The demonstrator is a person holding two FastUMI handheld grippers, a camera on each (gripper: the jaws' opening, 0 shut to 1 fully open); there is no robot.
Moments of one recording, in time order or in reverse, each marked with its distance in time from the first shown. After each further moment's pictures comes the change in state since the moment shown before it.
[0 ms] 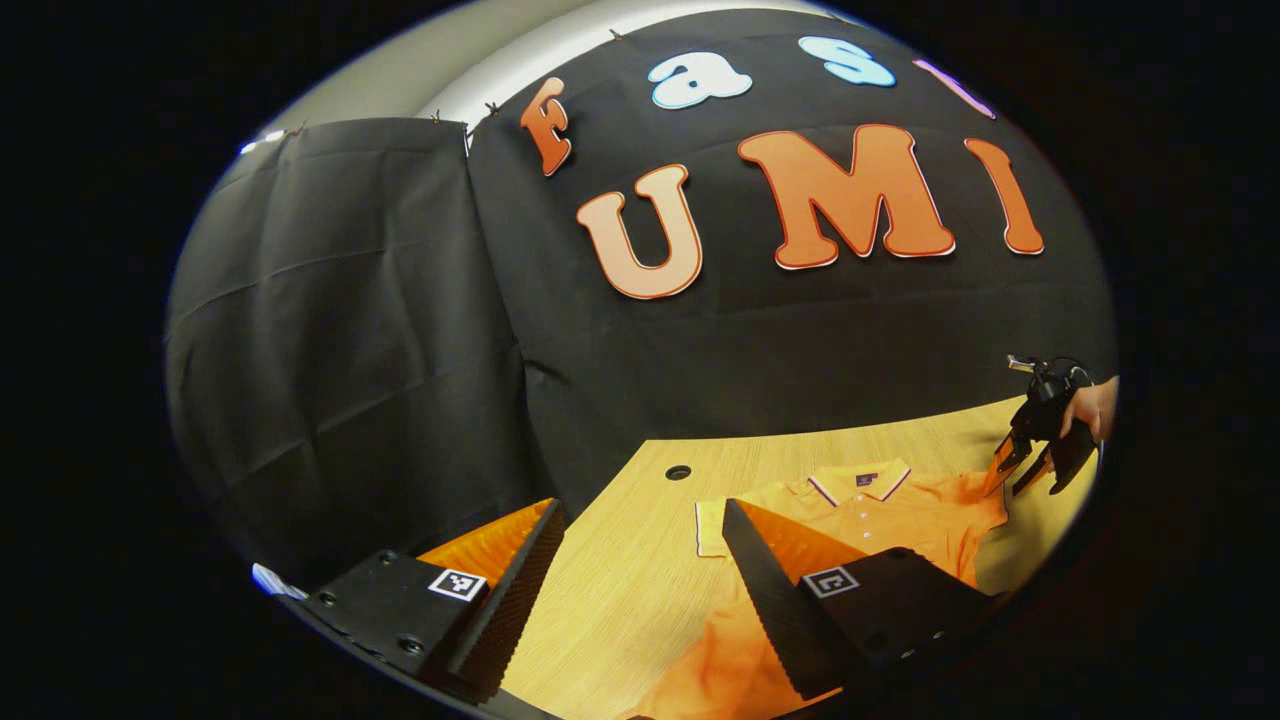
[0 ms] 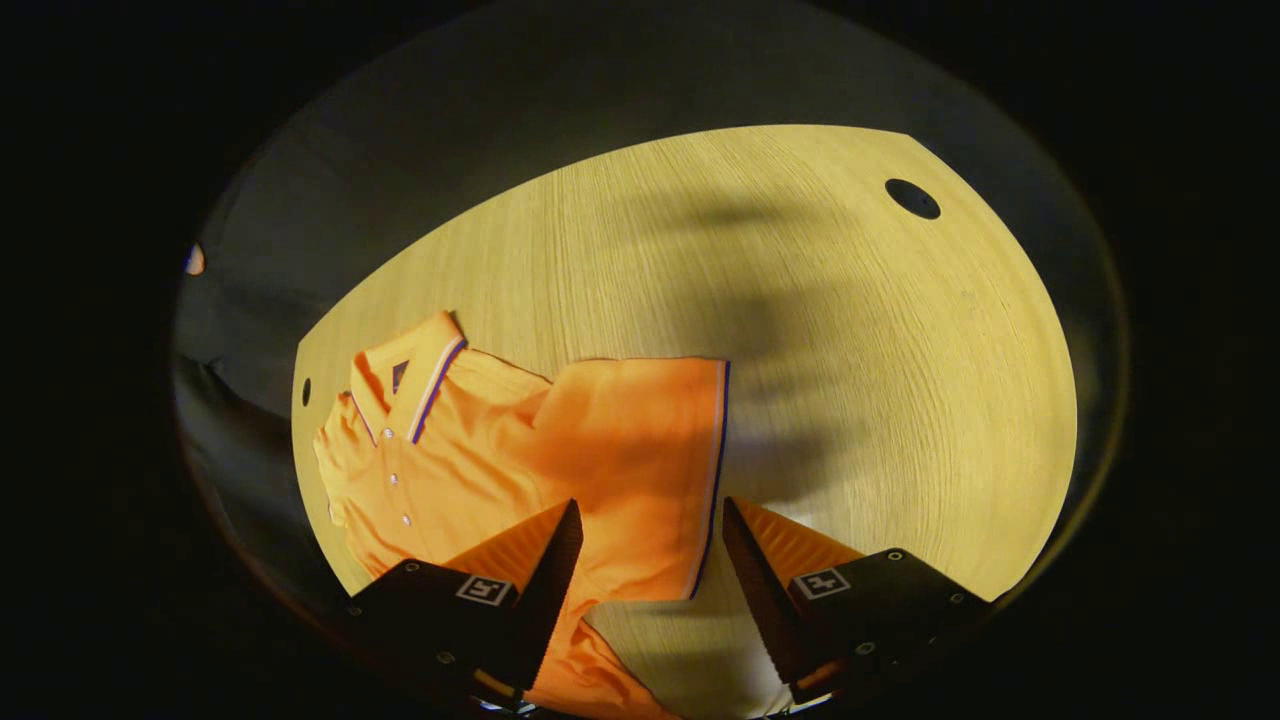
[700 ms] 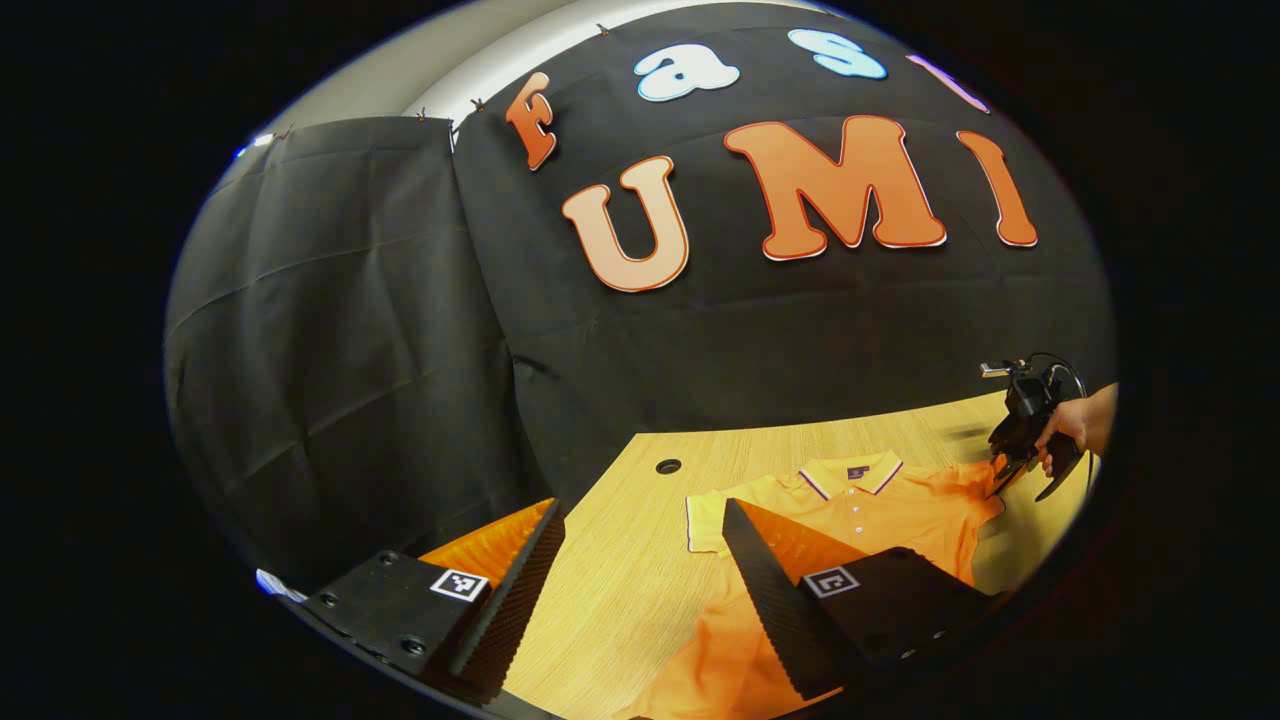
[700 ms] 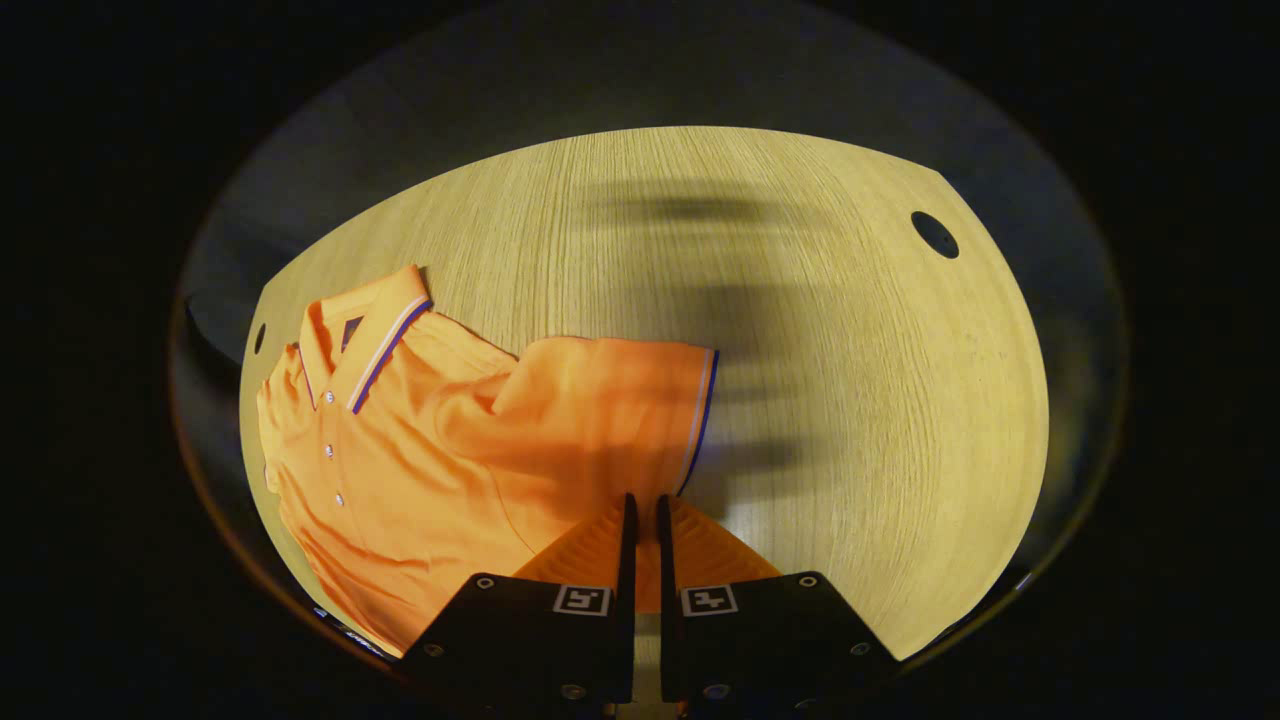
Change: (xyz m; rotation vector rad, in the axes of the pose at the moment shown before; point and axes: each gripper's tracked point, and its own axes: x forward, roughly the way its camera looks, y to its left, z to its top) left arm 0.003 -0.006 -0.003 -0.004 0.026 -0.029; right arm 0.004 0.006 0.002 -0.089 -0.007 -0.034
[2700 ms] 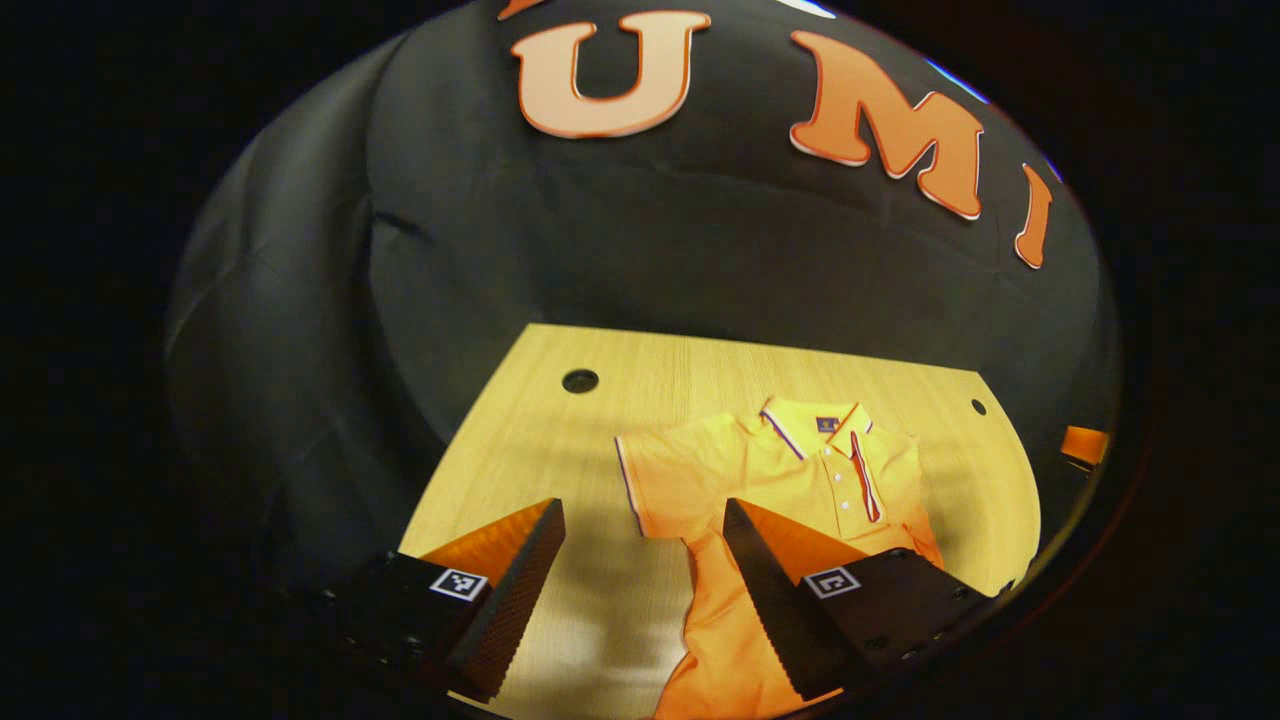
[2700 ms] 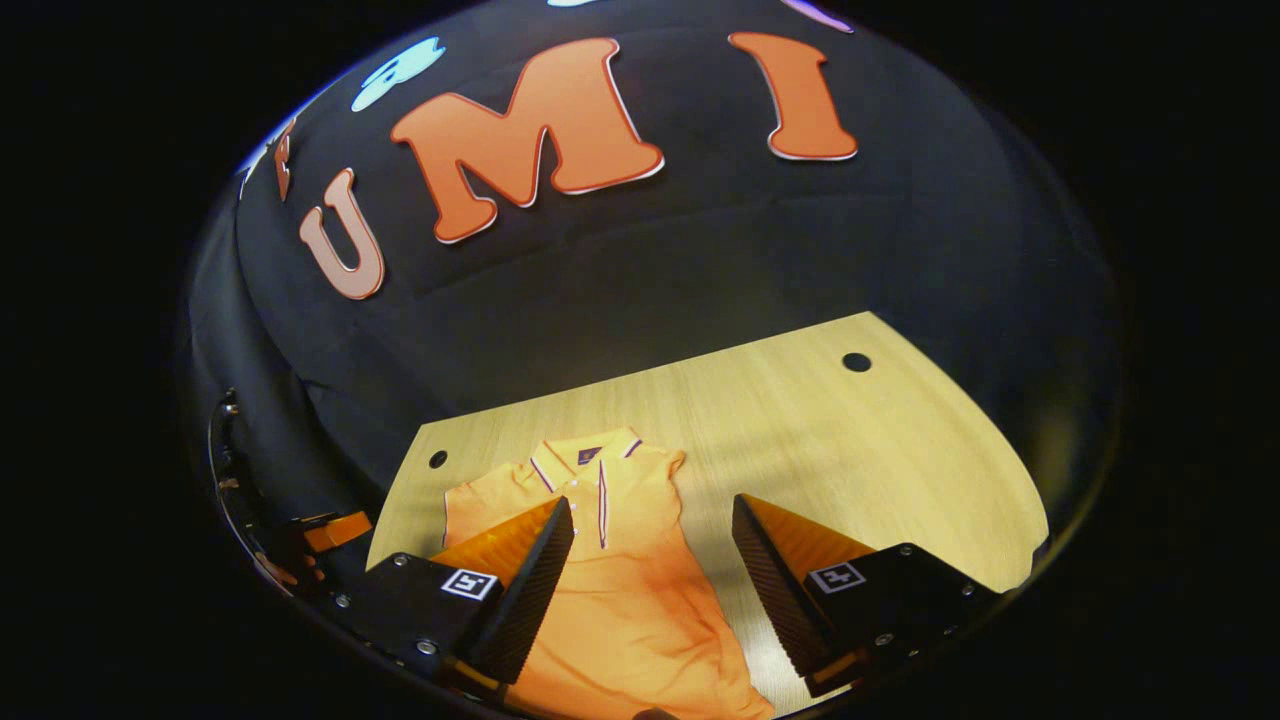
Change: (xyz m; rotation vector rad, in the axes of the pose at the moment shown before) left arm 0.222 -0.020 -0.088 -0.111 0.466 -0.456; right arm -0.278 0.076 -0.079 0.087 -0.736 0.066
